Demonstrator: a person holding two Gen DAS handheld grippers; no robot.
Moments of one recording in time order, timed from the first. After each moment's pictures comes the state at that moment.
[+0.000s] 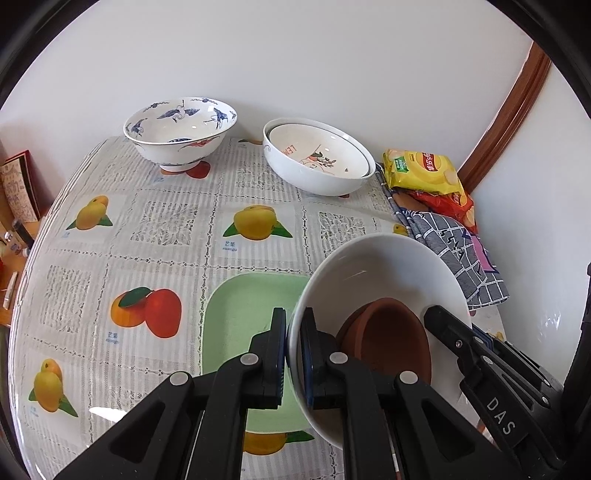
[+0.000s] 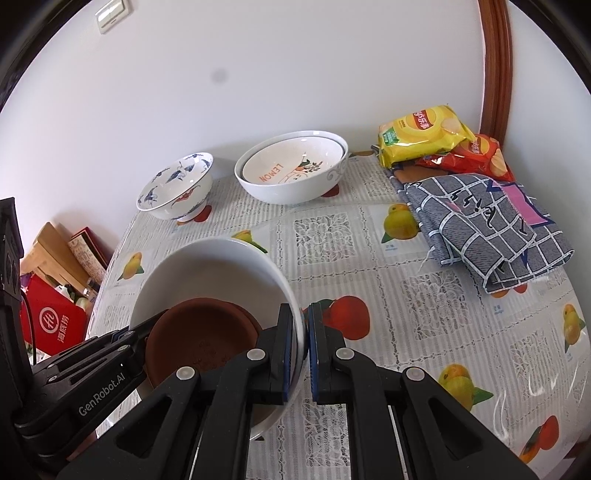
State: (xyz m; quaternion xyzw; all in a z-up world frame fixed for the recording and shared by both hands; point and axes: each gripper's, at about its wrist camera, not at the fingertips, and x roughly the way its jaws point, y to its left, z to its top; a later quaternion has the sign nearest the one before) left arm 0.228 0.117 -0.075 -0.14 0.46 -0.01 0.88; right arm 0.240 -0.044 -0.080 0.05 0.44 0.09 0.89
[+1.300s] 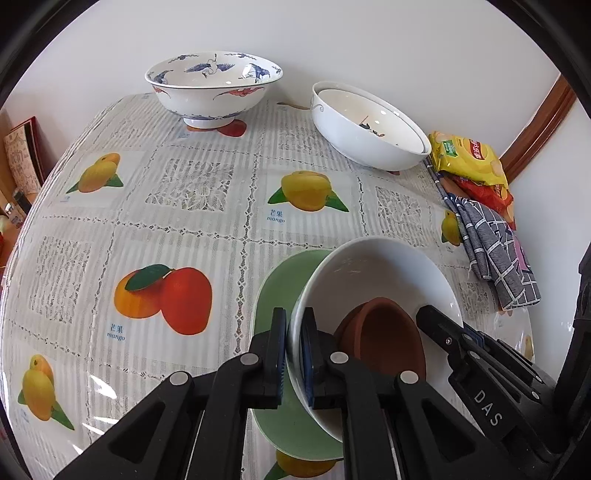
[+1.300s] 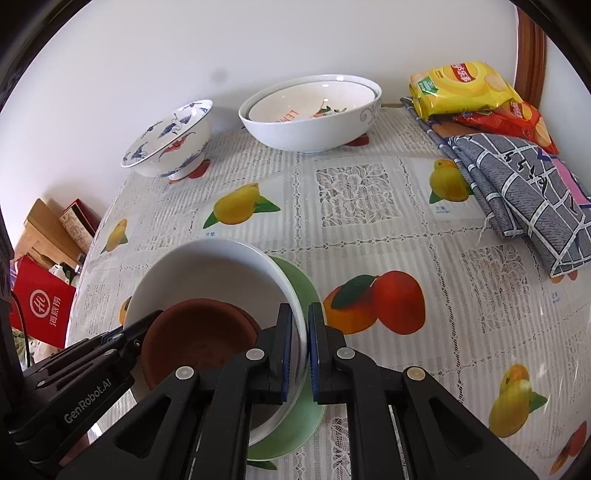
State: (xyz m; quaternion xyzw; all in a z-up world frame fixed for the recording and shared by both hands) left arm 0.250 0.149 -0.132 -0.15 0.50 0.02 0.85; right arm 0.277 -0.010 -0.148 0.05 0.50 0.11 0.86
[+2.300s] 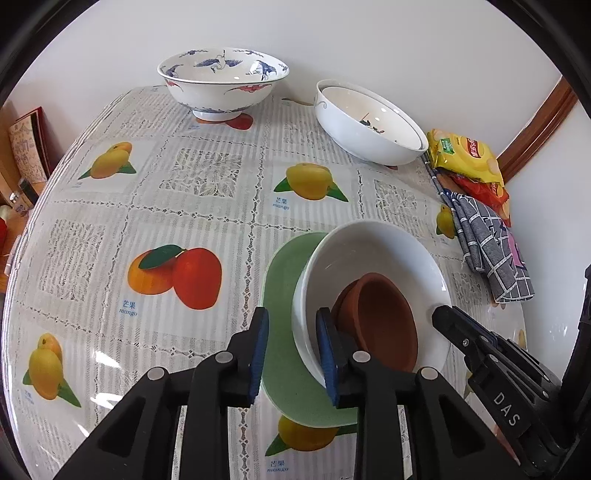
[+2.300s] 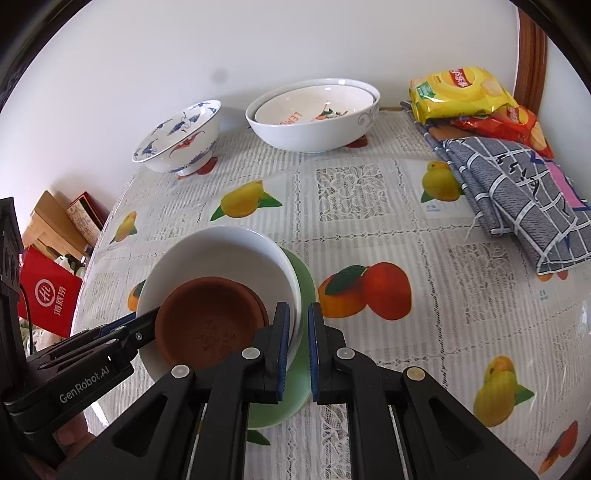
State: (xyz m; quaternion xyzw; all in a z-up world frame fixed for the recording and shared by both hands) left arm 0.230 0.156 -0.120 -0.16 0.51 0.02 0.84; right arm 0.258 -0.018 -0.129 0.03 0.50 0.12 0.86
